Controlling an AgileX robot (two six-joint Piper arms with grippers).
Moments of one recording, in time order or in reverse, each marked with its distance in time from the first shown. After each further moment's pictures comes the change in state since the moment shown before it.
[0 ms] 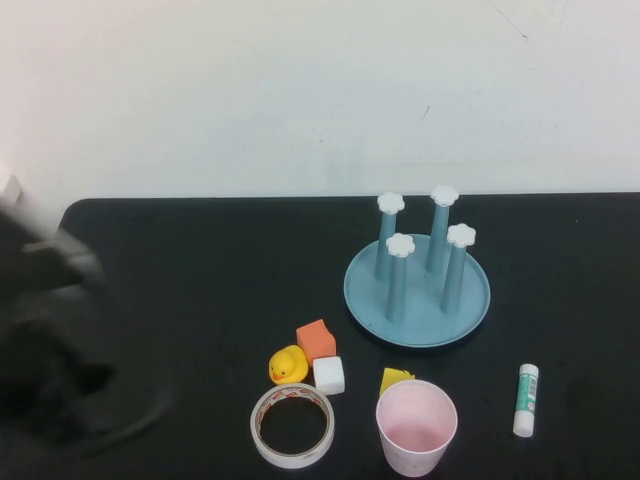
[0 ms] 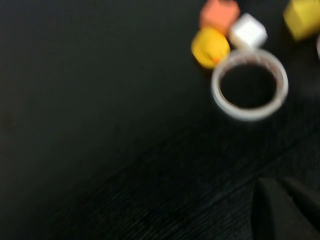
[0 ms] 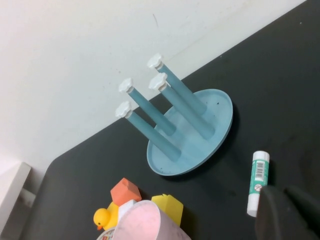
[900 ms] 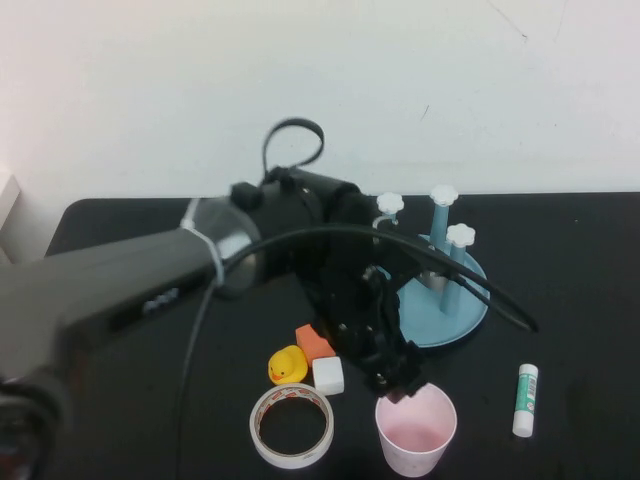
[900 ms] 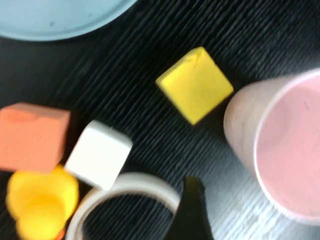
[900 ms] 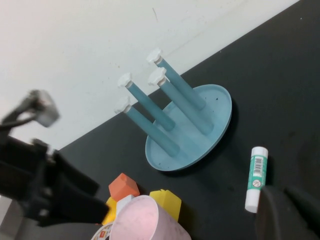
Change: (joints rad) right arm 0.000 0.000 0.000 0.004 0.014 -0.011; left arm -0.465 1.008 -0.686 0.047 0.046 -0.194
